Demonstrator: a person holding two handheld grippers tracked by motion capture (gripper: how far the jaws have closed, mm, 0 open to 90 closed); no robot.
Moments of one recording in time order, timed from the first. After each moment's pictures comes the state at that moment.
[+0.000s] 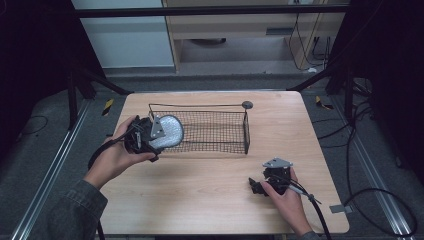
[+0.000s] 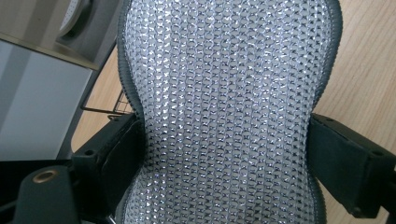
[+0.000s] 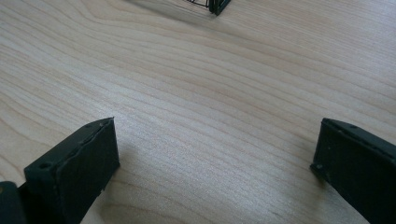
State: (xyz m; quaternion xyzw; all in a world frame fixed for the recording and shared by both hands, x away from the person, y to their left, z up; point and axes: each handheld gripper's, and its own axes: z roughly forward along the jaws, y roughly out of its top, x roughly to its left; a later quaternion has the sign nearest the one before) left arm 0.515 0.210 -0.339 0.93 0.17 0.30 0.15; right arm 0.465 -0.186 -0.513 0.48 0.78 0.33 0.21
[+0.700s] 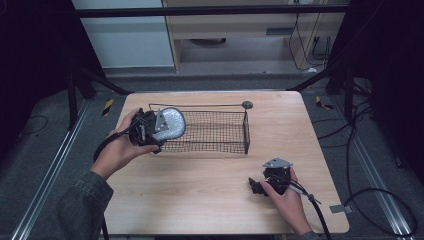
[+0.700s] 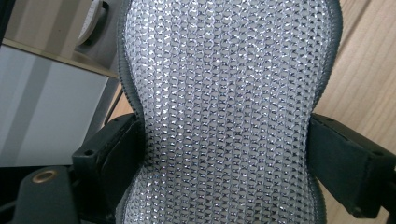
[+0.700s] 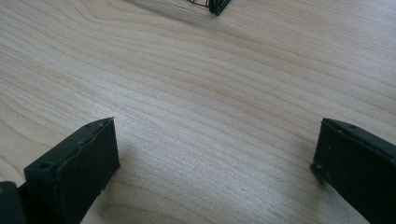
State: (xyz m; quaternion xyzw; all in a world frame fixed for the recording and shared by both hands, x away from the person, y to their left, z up) left arm 0.537 0.205 -0.339 0.92 0.16 0.32 0.15; right arm 0.465 -0.186 -0.513 0.48 0.79 0.33 0.21
